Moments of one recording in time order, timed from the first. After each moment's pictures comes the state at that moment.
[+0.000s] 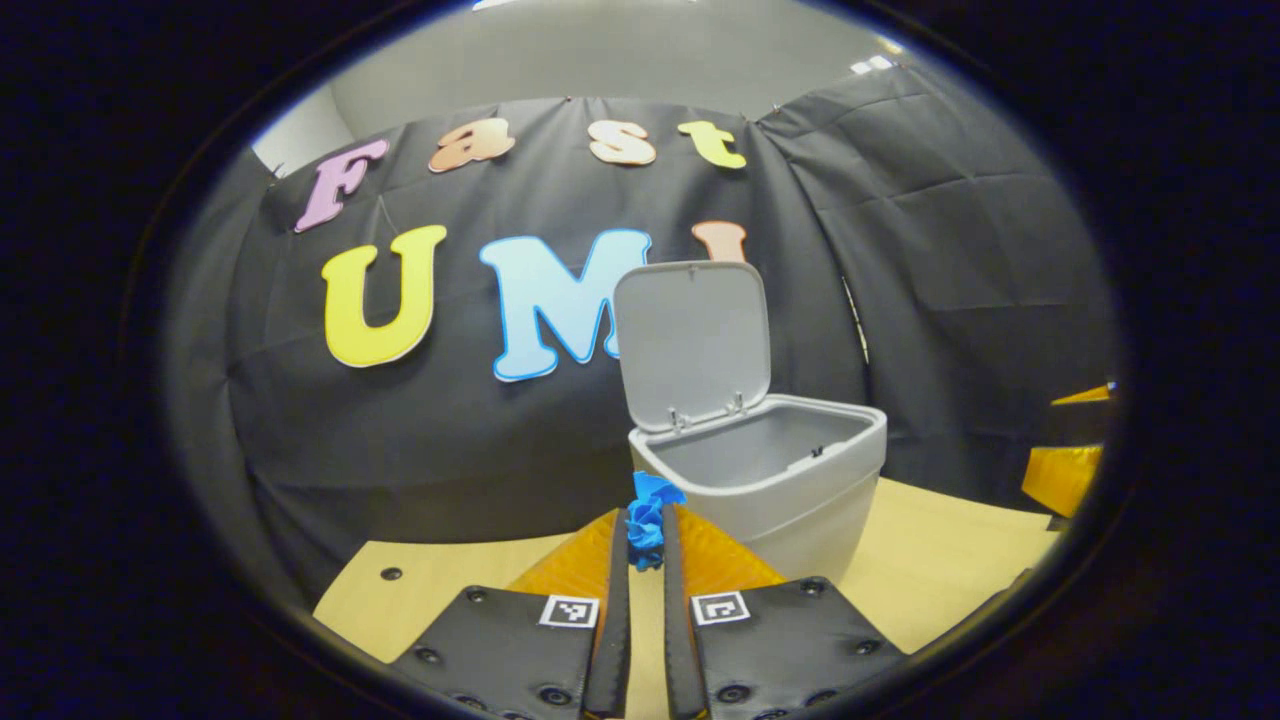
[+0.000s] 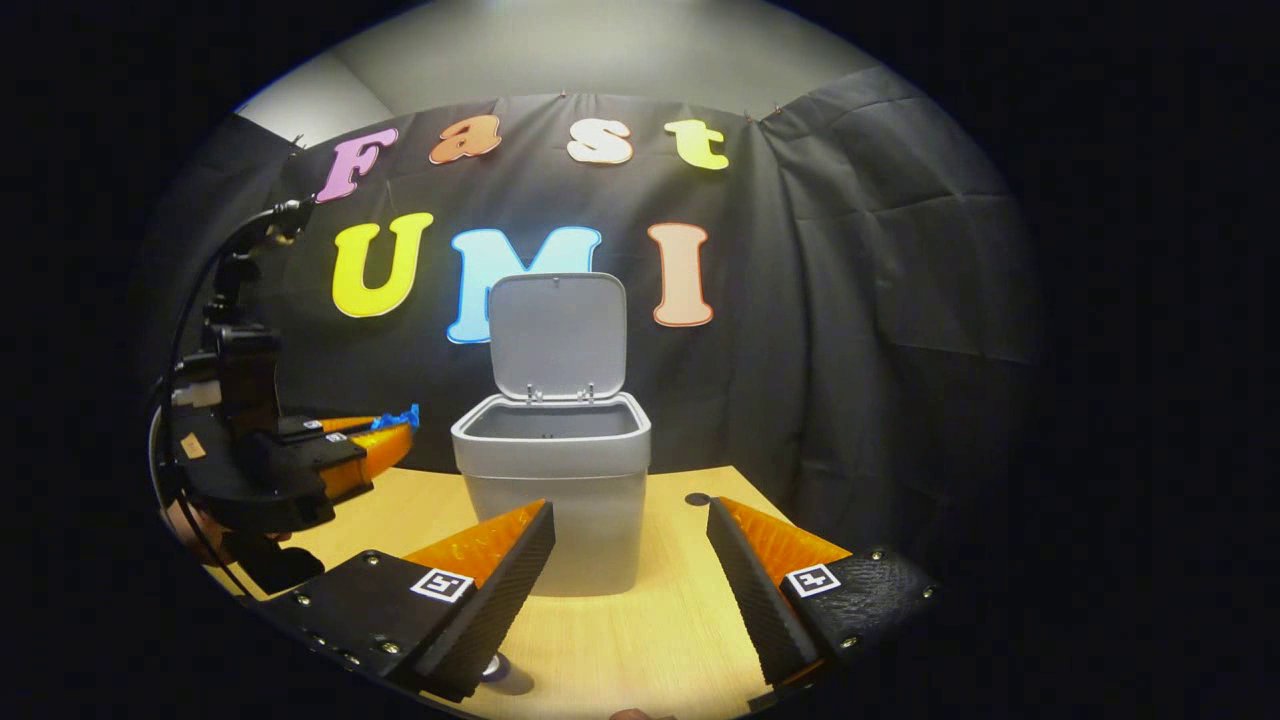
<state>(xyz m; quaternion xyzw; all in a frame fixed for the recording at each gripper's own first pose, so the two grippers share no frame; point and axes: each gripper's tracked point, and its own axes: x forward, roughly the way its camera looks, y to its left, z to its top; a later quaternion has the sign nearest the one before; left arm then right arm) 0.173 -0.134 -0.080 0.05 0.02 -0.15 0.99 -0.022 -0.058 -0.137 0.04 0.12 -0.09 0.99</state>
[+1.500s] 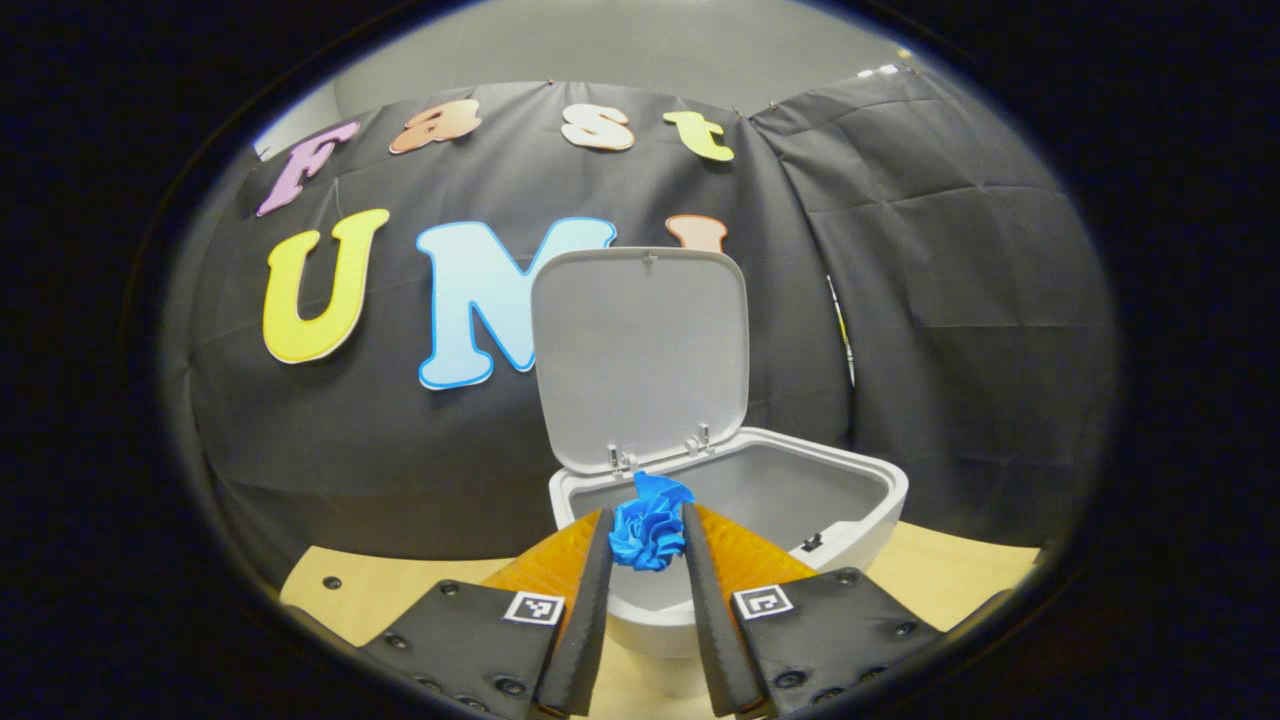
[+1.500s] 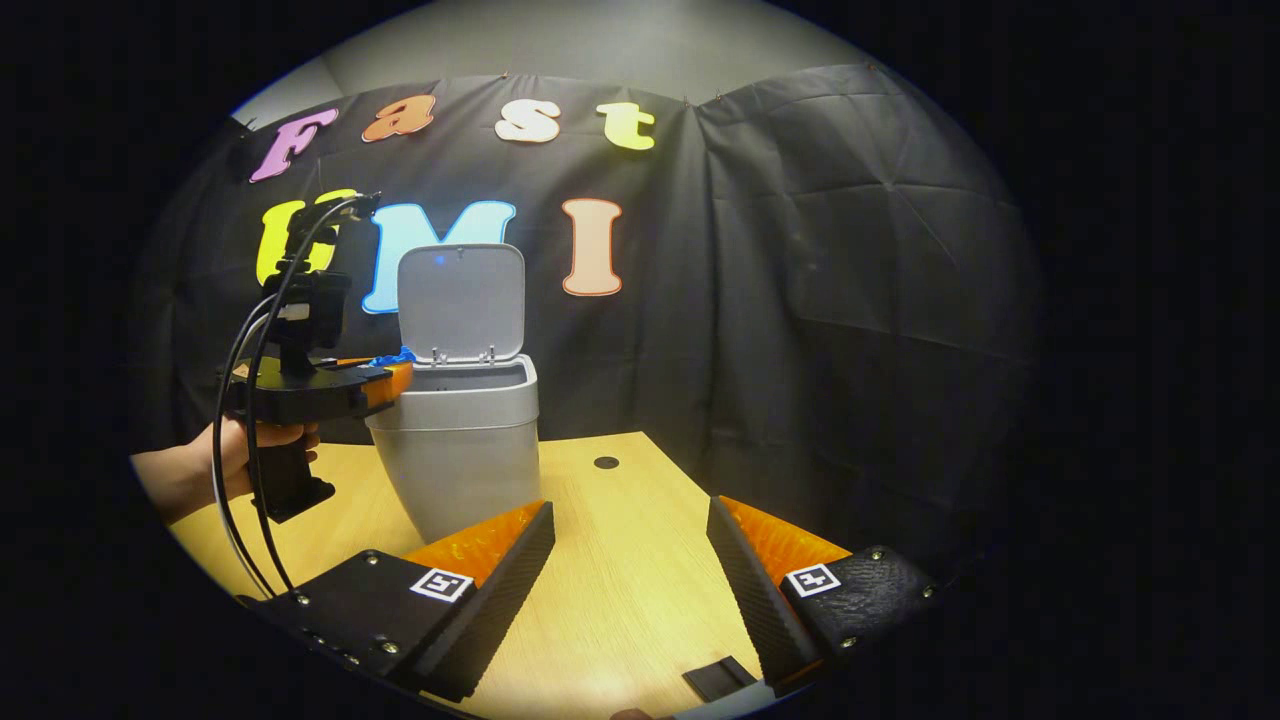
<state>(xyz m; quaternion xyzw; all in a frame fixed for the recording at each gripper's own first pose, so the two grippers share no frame) 0.263 -0.210 -0.074 0.03 0.04 -0.18 0.98 -0.089 -0.112 -0.157 0.04 0.16 -0.20 0.97</state>
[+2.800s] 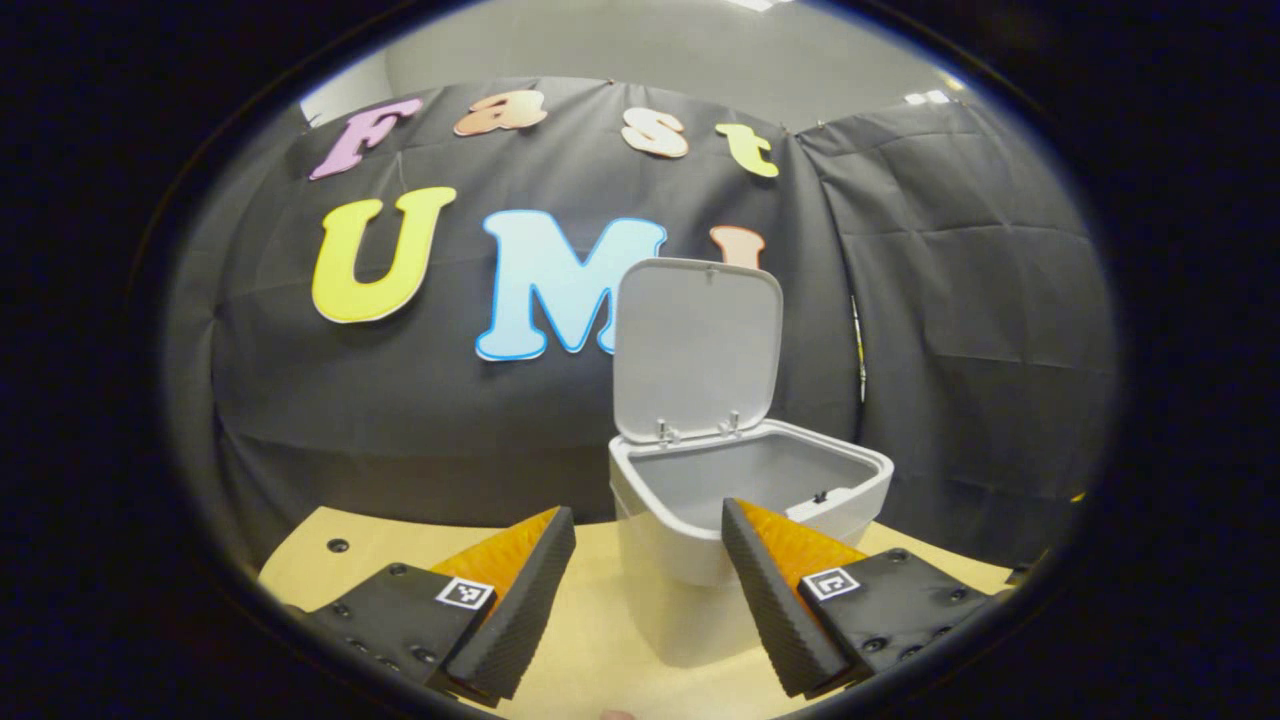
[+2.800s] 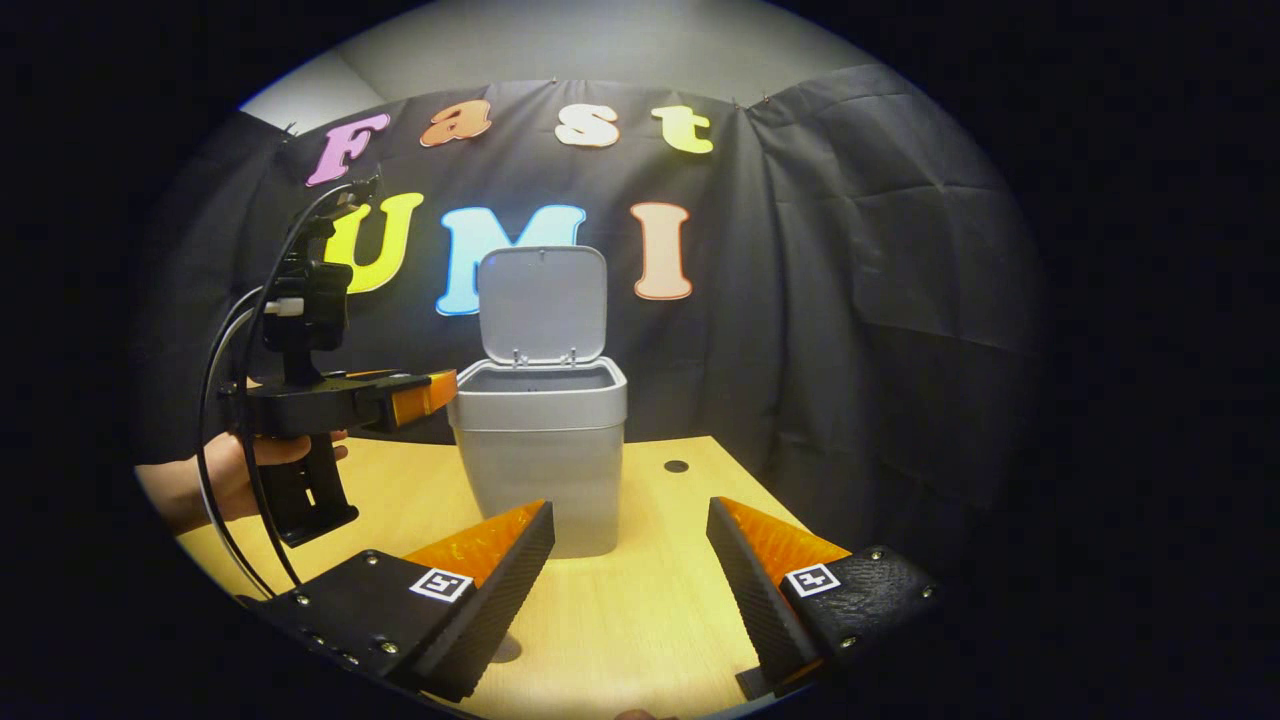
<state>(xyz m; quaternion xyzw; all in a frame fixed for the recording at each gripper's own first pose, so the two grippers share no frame) 0.200 -0.129 -0.073 -0.03 0.05 -0.14 0.99 -0.068 -0.047 -0.155 0.04 0.15 -0.09 0.98</state>
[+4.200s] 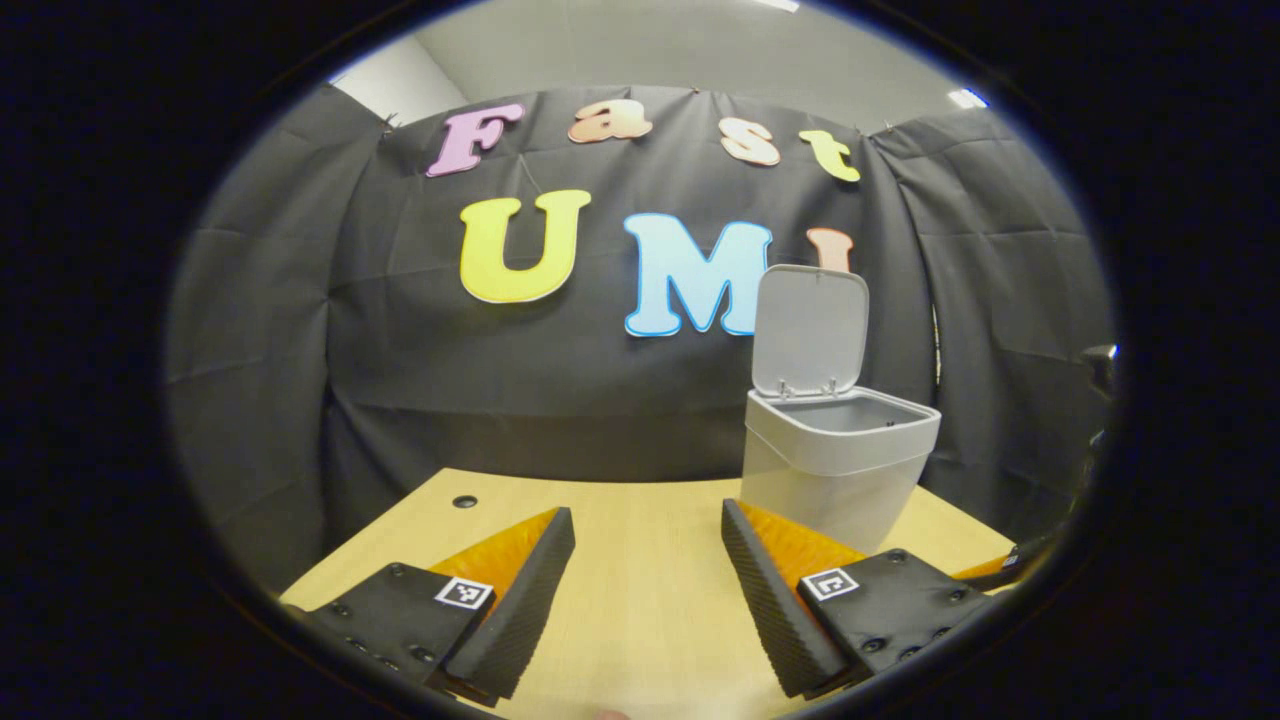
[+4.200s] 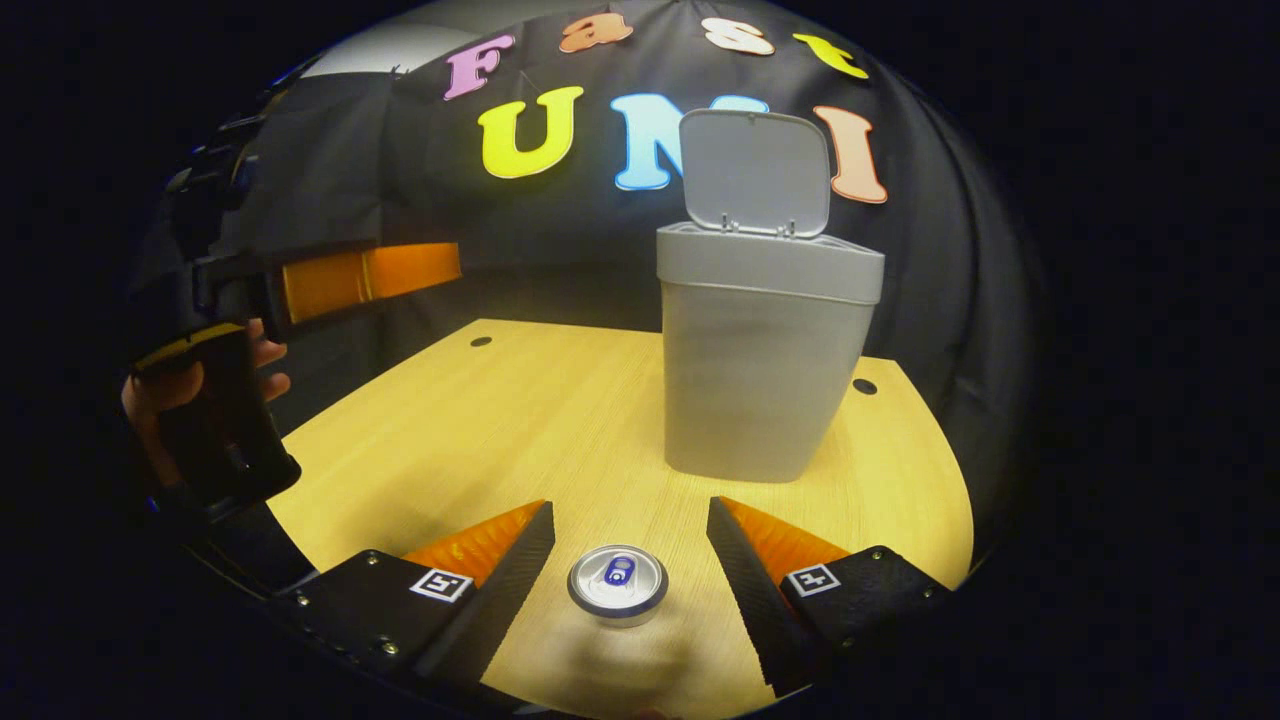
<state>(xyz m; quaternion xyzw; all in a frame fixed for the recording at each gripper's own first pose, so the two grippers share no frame) 0.069 -0.003 -0.097 -0.03 0.07 0.00 1.00 -0.047 0.090 -0.254 0.02 0.30 0.16 0.94</state>
